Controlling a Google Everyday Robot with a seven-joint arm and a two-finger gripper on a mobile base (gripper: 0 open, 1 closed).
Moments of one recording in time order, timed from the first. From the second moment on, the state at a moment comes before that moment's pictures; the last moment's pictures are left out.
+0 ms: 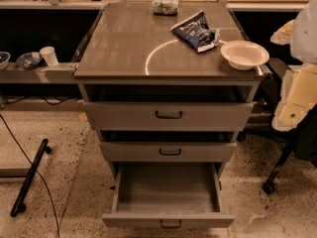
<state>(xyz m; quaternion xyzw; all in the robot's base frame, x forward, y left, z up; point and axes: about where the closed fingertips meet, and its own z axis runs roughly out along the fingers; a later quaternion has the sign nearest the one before) 0.438 -0.216 0.977 -0.60 0.78 -0.04 0.16</state>
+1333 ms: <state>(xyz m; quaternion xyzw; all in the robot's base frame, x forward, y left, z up) 0.428 -0.174 0.861 -0.62 0.76 -0.04 0.19</state>
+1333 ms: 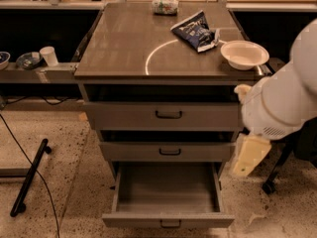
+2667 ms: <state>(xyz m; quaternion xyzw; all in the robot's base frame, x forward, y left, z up) 0.479 -0.177 0.758 -0.63 0.74 -0.04 0.24</state>
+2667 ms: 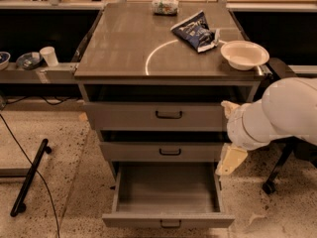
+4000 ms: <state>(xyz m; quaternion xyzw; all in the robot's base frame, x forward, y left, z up) 0.540 -0.142 0.616 -0.64 0.71 0.03 0.29</state>
